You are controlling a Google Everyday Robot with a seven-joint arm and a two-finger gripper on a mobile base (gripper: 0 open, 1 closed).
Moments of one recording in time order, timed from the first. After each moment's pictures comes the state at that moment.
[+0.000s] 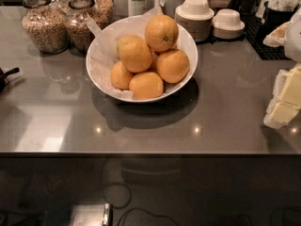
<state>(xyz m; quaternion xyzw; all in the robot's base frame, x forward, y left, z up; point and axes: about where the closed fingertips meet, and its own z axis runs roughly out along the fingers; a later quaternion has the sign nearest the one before) 0.438 -0.217 0.976 -0.60 0.78 -0.03 0.16</state>
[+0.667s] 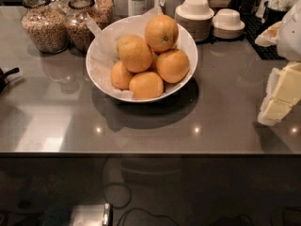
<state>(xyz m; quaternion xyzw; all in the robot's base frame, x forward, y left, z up) 0.446 -0.205 0.972 -0.62 0.77 -0.02 0.17</state>
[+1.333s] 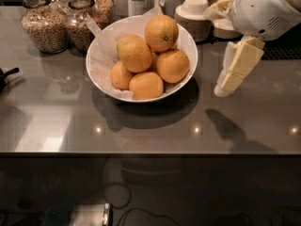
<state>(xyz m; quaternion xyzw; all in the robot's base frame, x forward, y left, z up) 0.492 -0.118 1.001 -0.70 0.65 0.05 0.28</state>
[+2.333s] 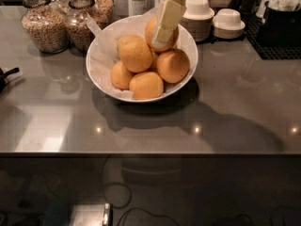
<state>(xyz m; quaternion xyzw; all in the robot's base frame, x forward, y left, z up) 0.622 -0.011 1.028 -0.71 0.63 0.01 0.32</state>
